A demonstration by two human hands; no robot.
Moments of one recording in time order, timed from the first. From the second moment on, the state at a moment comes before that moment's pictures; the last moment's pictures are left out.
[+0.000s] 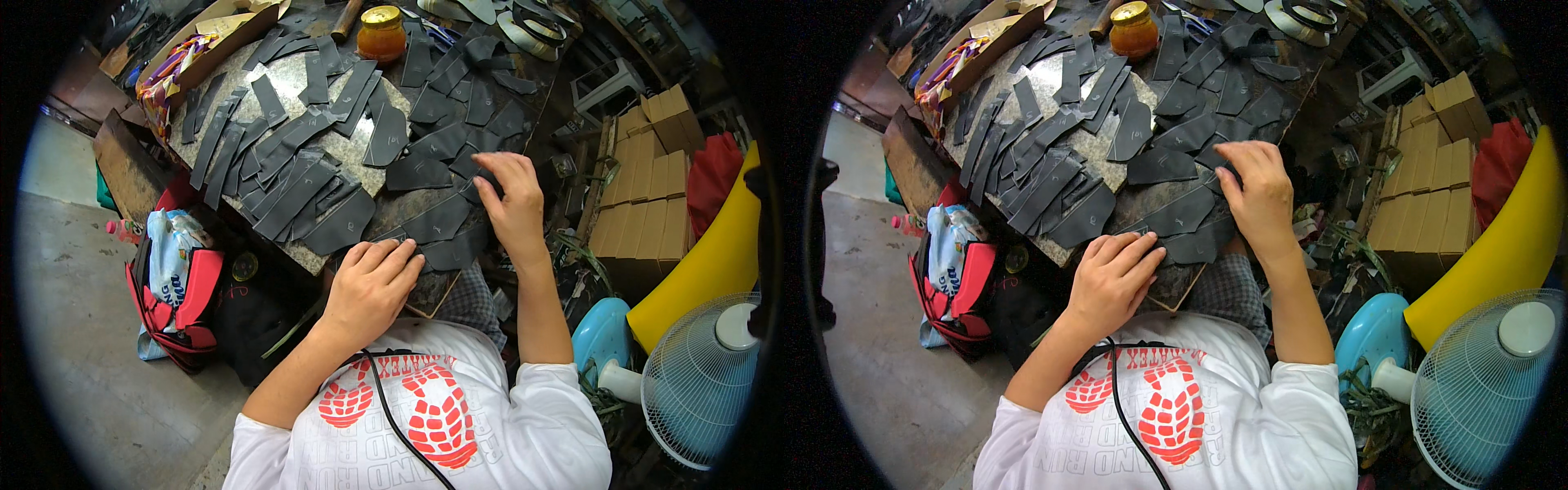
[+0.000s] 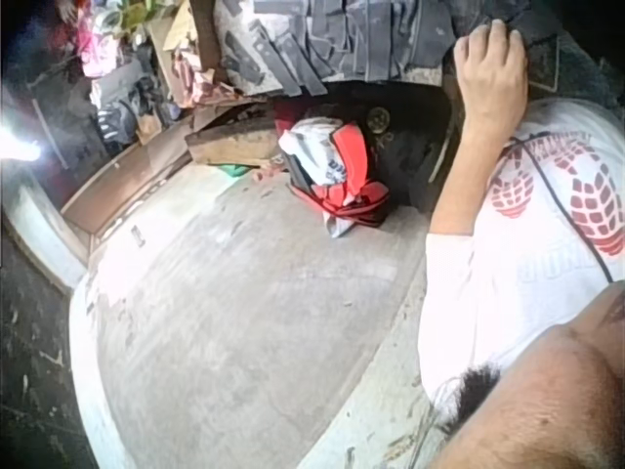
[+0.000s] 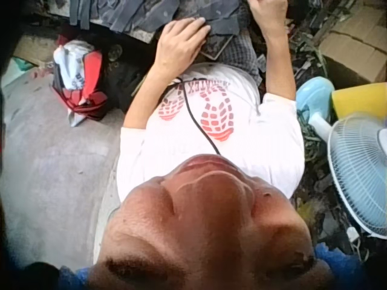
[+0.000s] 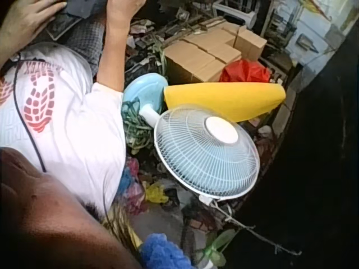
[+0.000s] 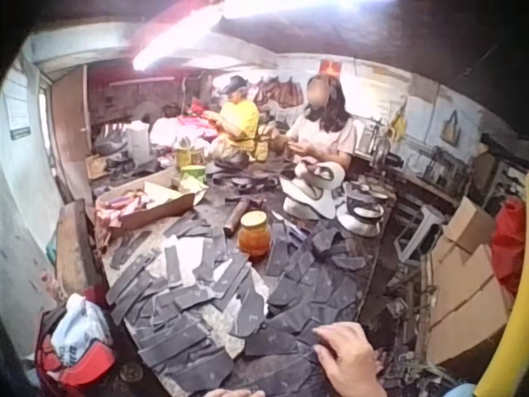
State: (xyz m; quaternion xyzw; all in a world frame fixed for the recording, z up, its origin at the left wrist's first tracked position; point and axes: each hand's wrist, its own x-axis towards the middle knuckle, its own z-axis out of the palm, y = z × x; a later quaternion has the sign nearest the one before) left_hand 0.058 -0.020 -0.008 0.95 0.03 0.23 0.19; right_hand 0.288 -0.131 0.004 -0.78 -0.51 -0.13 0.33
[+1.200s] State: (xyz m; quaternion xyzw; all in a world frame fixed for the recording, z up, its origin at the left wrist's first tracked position) left_hand 0.029 0.007 0.022 0.88 0.08 0.32 0.33; right_hand 0.256 0.001 0.043 -0.69 -0.62 0.06 0.36
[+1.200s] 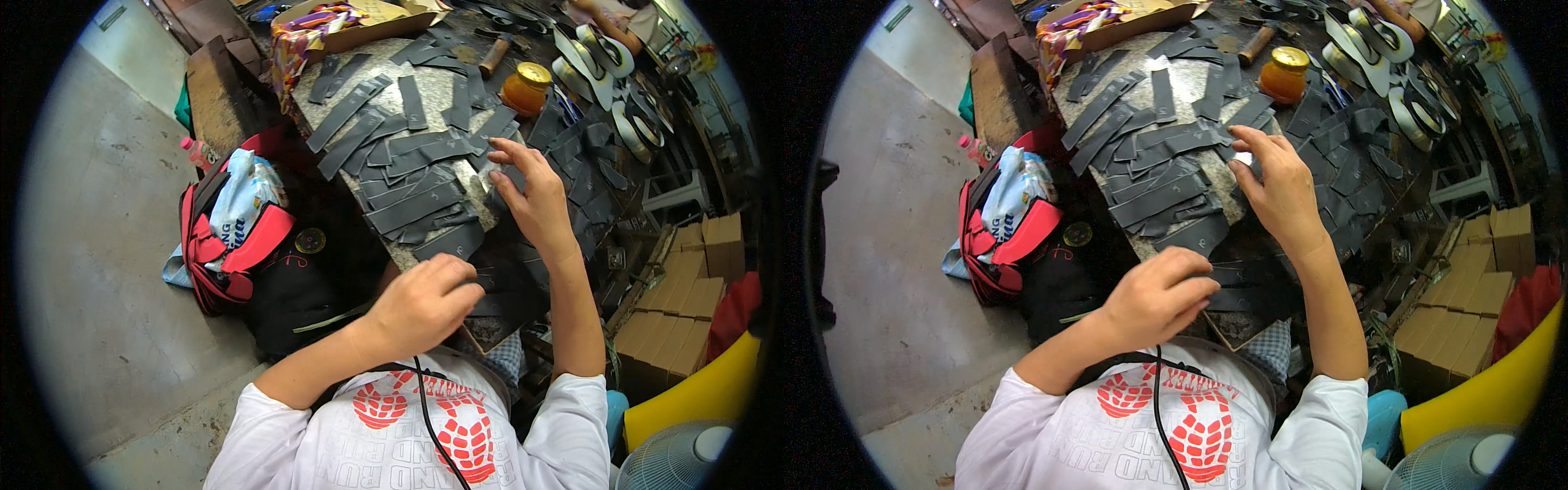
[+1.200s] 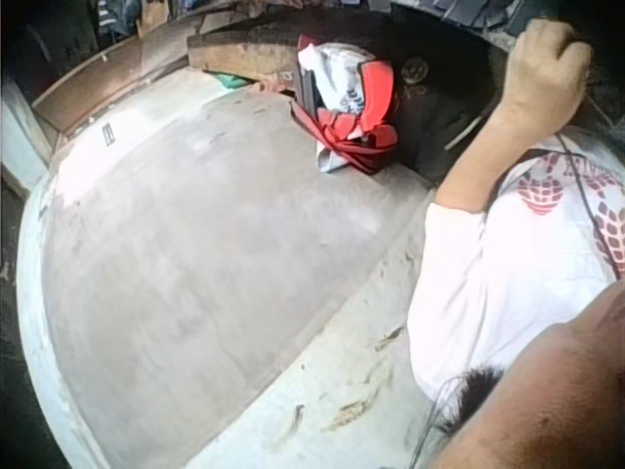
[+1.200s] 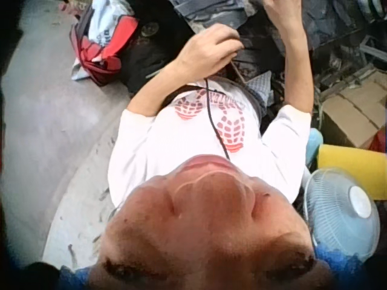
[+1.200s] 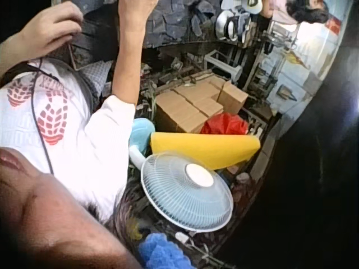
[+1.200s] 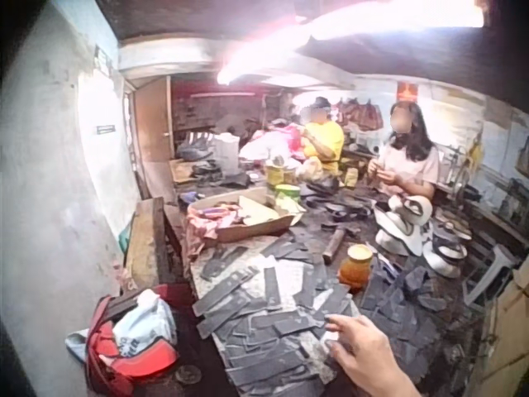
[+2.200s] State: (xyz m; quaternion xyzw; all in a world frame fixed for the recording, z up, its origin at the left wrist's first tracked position) left_hand 0.012 0.181 -0.010 0.82 0.36 0.44 0.11; right_hand 0.228 -0.070 0.044 -0.67 -0.58 0.10 0.45
